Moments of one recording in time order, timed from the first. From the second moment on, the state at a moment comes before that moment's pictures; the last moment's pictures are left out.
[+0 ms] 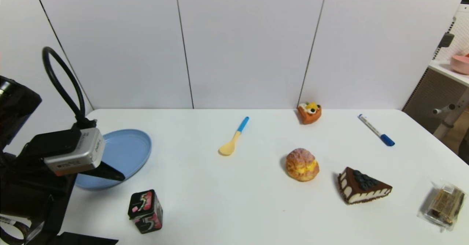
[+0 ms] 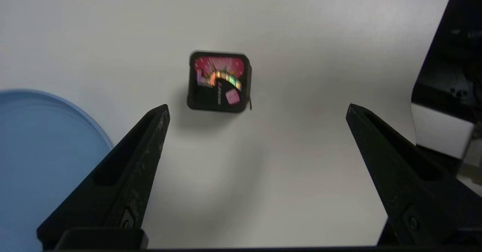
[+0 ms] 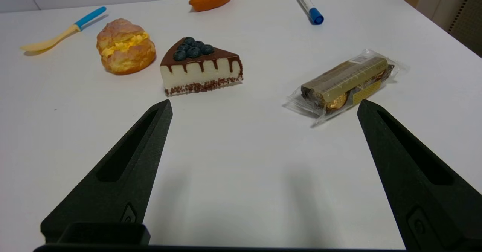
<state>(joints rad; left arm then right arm) -0.20 1.32 -1.04 0.78 -0.51 0.94 0.00 0.00 0.00 0.00 -0.02 0.06</state>
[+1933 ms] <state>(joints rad) -0.36 1.71 -1.14 0.75 -0.26 0.93 0.00 0.00 0.00 0.00 -0.02 0.06</state>
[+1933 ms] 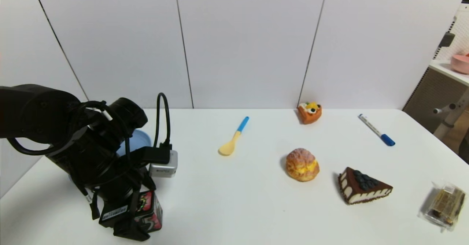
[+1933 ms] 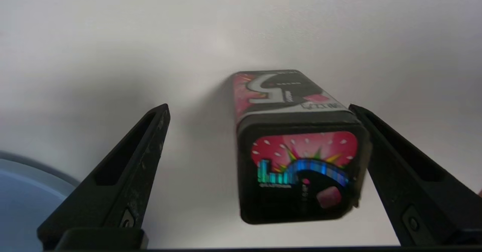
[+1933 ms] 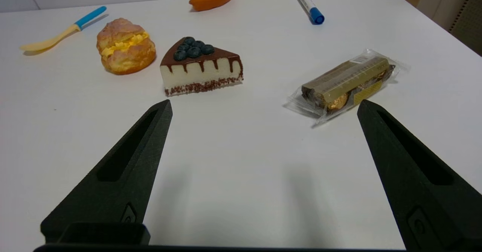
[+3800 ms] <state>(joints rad) 0.00 1.81 -1.46 0.66 -0.26 0.86 0.00 0.00 0.00 0.00 -0.02 0.06</state>
